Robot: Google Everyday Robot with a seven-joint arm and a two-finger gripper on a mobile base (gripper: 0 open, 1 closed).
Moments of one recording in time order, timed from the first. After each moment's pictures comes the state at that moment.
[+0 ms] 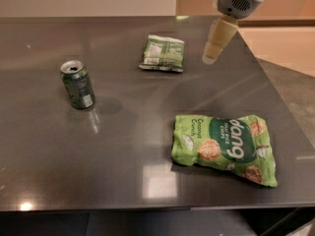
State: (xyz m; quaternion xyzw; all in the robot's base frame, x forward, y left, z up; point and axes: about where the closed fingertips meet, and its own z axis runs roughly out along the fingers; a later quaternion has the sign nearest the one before) arm 0.637 -0.148 0.984 -0.61 0.76 -0.03 0.24
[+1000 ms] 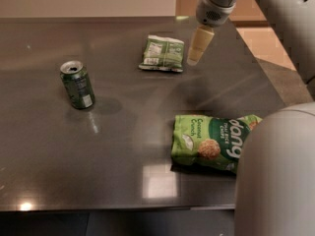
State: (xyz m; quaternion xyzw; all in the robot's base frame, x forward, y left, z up) arm 0.712 -0.125 0.931 -0.61 0.76 -0.03 0.22
